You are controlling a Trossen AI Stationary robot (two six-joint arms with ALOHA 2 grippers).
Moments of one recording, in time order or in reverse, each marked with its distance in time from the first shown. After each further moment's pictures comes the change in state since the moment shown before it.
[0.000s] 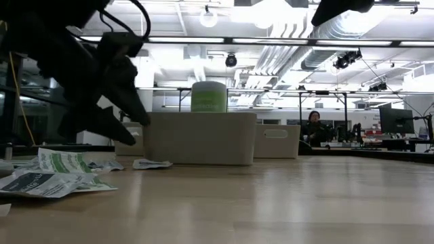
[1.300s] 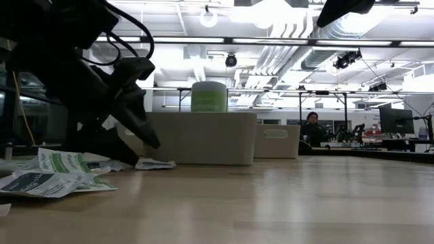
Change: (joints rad) left arm 0.001 0.209 0.003 0.141 -0.004 -0.141; right arm 0.000 0.000 0.000 -0.010 -0.091 -0.046
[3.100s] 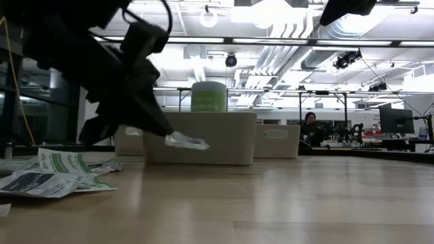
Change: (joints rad) left arm 0.011 -0.033 0.096 0.030 0.088 0.135; right arm 0.000 0.000 0.000 0.015 -0.073 0.007
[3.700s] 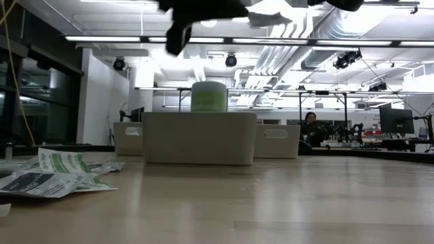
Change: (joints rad) left arm 0.001 -0.003 0.390 -0.068 -0.073 0.634; right arm 0.000 0.000 0.000 0.182 -0.070 -0.039
